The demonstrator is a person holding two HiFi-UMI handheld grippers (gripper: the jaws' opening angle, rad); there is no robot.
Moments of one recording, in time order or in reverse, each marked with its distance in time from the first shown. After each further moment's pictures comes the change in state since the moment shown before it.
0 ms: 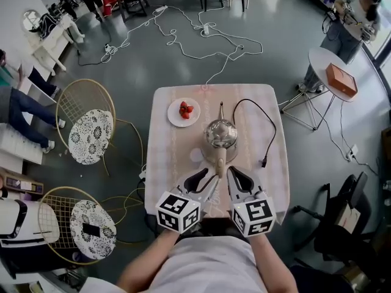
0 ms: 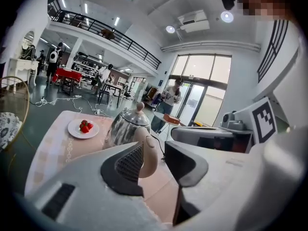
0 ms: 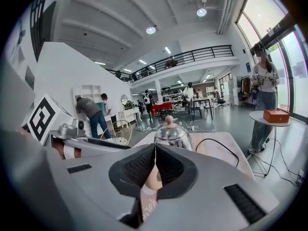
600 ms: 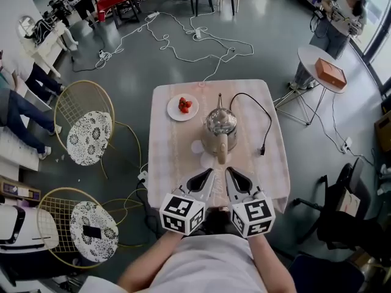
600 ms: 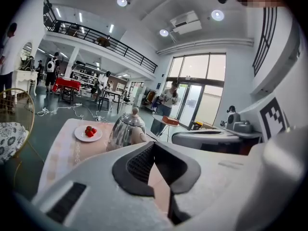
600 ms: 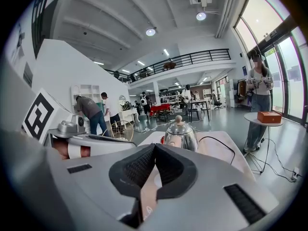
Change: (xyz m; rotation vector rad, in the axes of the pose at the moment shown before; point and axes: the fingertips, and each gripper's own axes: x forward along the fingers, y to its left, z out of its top) left arm -0.045 -0.025 -0.007 0.072 -0.044 0.019; right arm -0.041 0.046 -0.010 -0.006 -0.017 -0.046
